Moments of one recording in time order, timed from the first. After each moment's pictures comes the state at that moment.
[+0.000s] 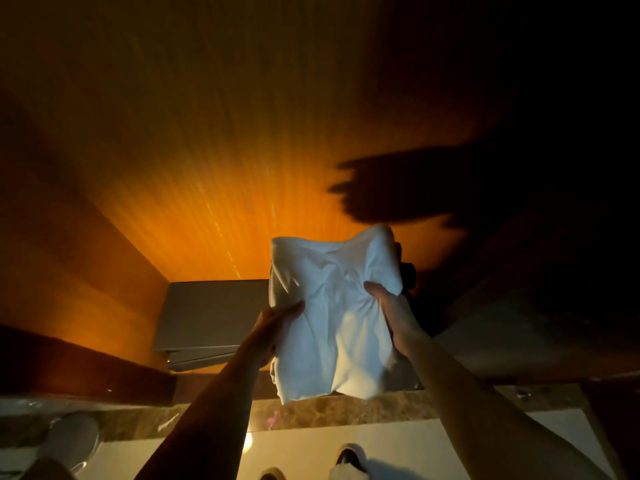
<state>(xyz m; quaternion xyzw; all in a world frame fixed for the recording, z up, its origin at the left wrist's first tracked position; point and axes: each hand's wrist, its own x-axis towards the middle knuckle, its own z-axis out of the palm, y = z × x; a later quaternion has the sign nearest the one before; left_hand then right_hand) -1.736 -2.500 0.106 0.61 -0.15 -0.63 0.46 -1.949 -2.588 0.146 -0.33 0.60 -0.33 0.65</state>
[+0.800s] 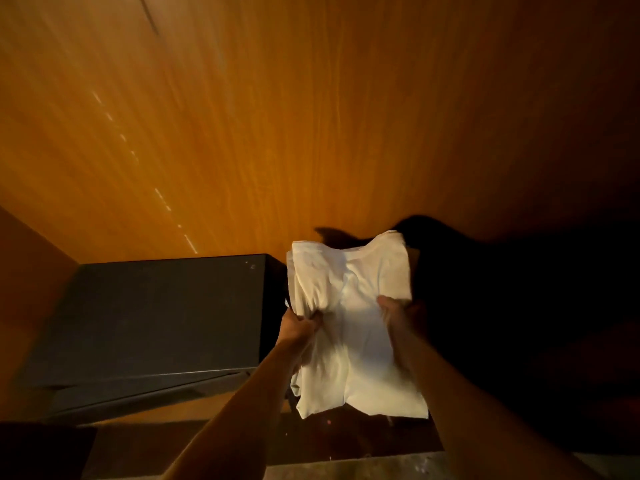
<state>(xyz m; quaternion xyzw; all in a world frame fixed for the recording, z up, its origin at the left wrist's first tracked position) -1.750 -2.634 -0.325 0.73 -0.16 -0.51 0.43 -1.912 -2.695 -0.317 -0.33 0.71 -0.32 0.54</state>
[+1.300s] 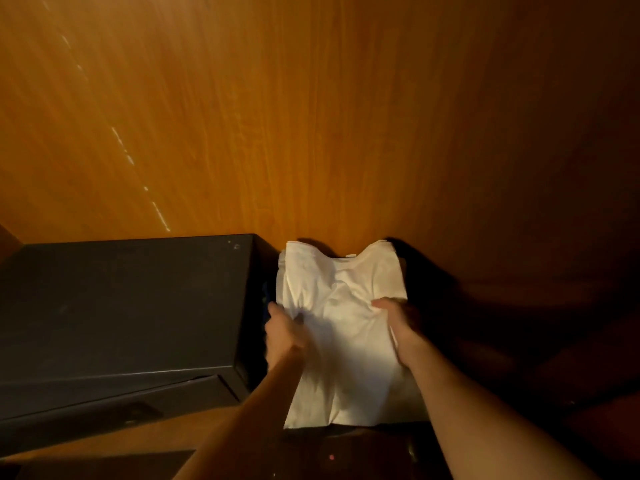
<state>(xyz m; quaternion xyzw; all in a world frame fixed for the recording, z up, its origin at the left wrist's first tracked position) -1.743 -2.652 -0.459 0.85 -0.25 -0.30 0.35 -1.902 -2.729 -0.480 -0.35 0.68 -0.34 0.54</state>
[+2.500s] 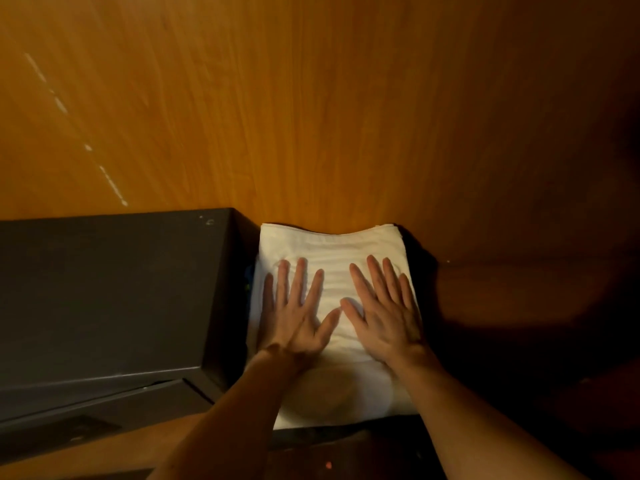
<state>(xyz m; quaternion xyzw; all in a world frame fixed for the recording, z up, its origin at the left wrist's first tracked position) -1.727 -2.686 -0.549 0.73 -0.68 0.01 0.08 -1.901 -2.735 -0.543 -0.83 0.55 -0.05 0.00</state>
